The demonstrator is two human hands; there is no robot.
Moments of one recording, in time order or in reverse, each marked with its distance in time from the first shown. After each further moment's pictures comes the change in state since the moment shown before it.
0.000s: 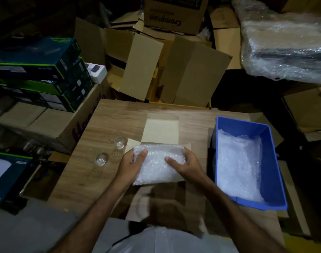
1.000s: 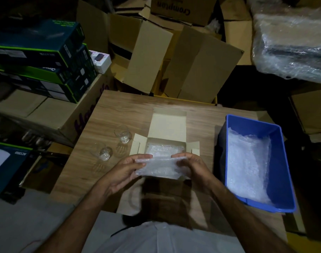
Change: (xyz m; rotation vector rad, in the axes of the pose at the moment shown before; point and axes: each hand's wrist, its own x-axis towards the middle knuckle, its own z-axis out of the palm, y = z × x) left_hand 0.013 -0.028 -0.063 -0.376 -0.427 -0.404; right_hand 0.013 0.013 0.013 0.272 -0.086 0.249
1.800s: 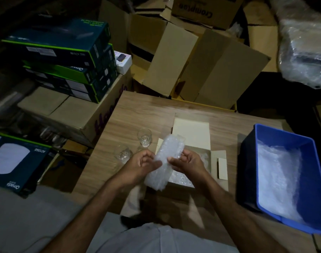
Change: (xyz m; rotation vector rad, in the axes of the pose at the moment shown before) left_hand -0.014 0.033 -0.045 0.348 0.122 0.190; right_hand 0.033 -0.012 0.113 -0.076 -0.037 -0.117
